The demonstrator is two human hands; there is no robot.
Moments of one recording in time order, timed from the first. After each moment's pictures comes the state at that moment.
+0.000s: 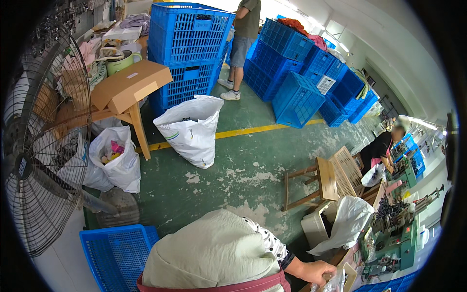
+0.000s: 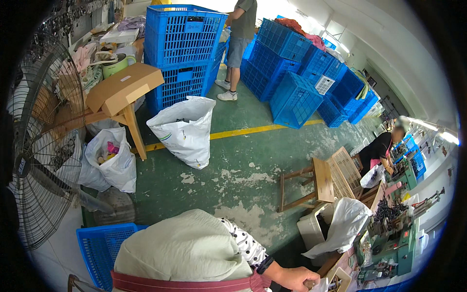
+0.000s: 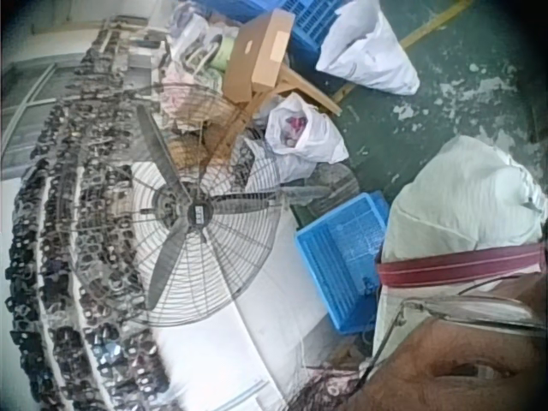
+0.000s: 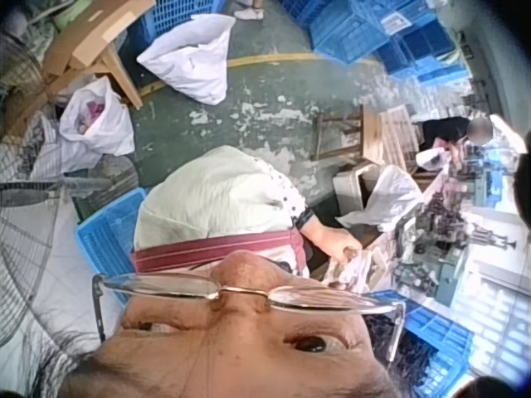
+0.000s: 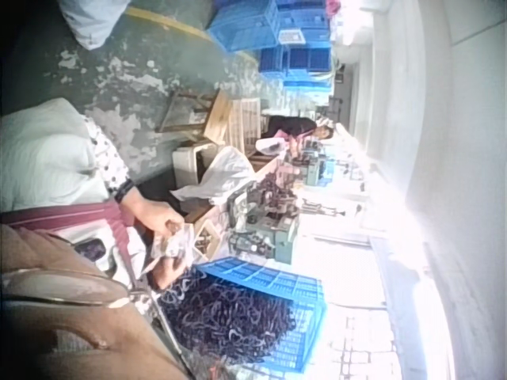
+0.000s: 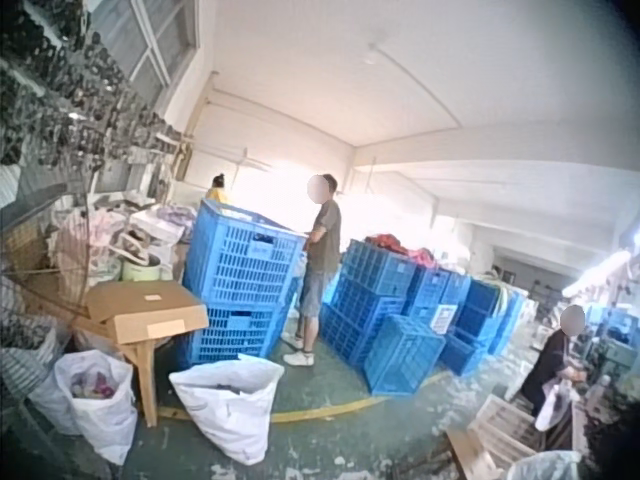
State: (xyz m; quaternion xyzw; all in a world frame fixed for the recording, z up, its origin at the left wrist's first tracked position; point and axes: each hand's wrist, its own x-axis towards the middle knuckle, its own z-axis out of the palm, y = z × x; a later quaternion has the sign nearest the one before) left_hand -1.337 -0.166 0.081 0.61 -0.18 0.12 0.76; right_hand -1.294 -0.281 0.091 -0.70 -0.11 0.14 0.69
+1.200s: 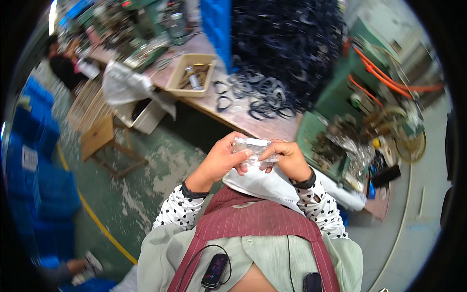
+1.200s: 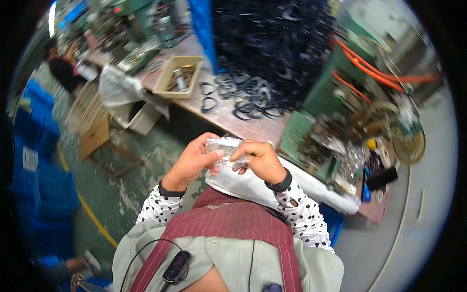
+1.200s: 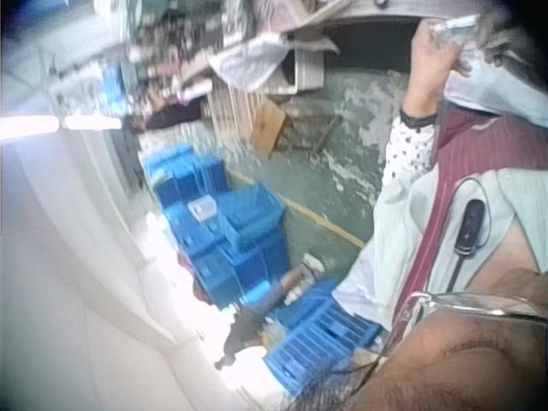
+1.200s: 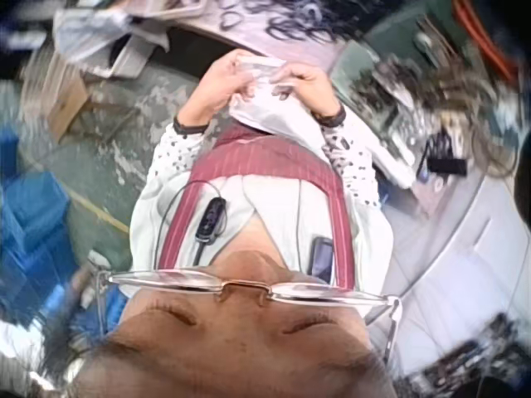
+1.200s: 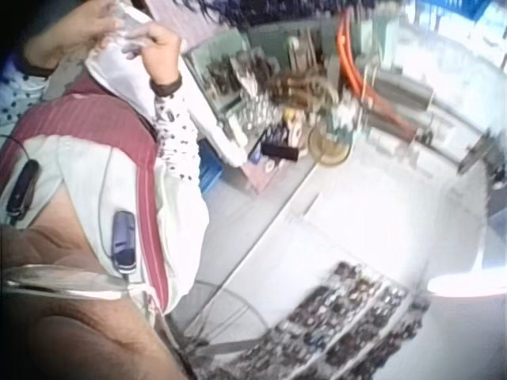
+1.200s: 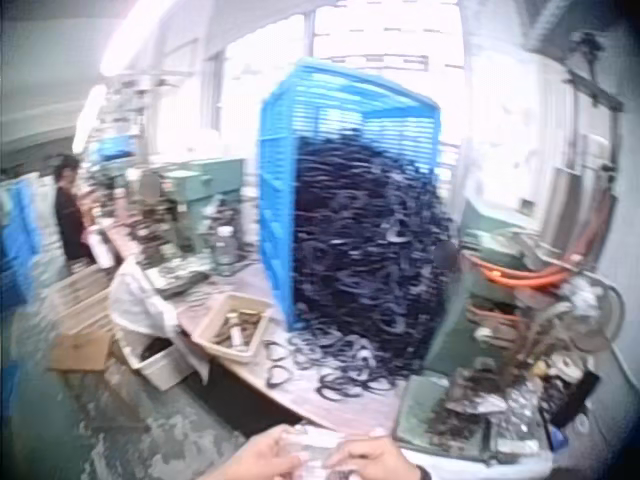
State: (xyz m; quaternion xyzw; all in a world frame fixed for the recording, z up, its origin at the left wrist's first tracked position) left_hand -1.265 -0.254 0.069 0.50 -0.24 -0.50 0.67; right_hand -1.400 -0.420 0.088 -0.69 0.08 -0.09 0.72
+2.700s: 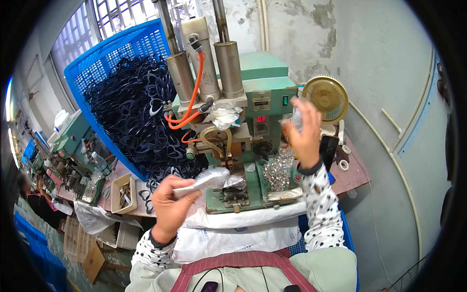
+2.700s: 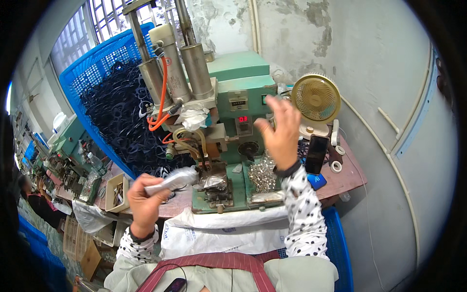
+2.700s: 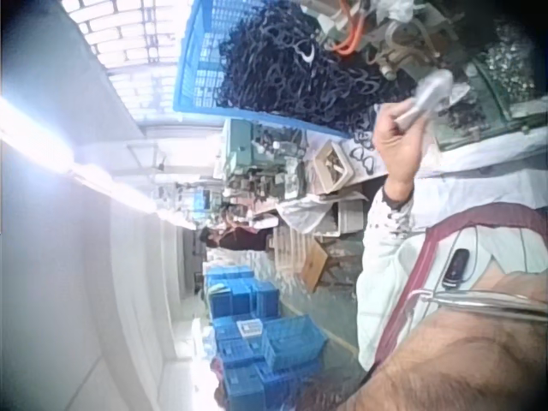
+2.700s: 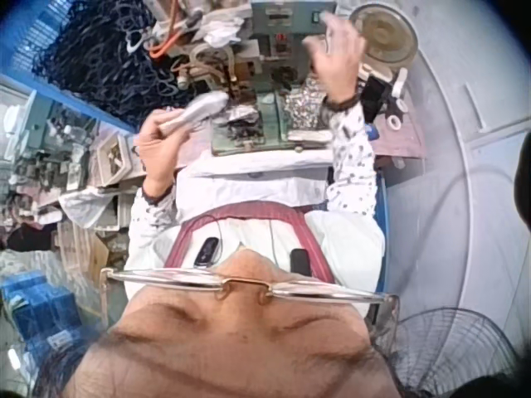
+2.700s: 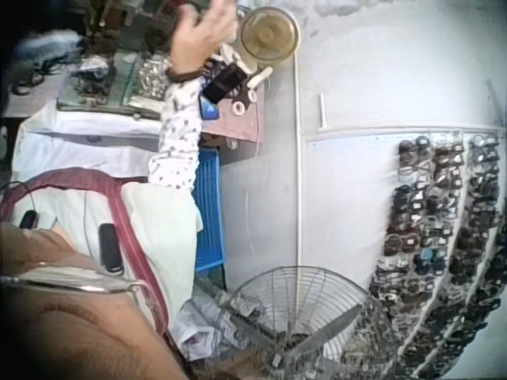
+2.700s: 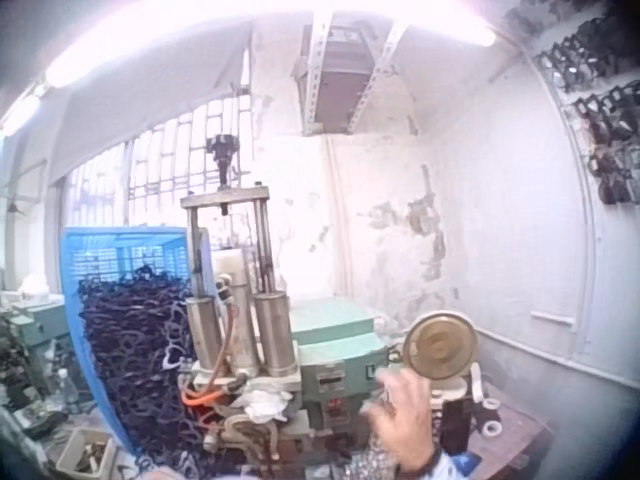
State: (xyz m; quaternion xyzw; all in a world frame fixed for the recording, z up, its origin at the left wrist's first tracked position) left_hand -1.392 -0.407 0.195 0.49 -0.56 -0.15 0.65; right_hand -1.647 -0.634 0.206 -0.73 0.30 -0.62 -0.02
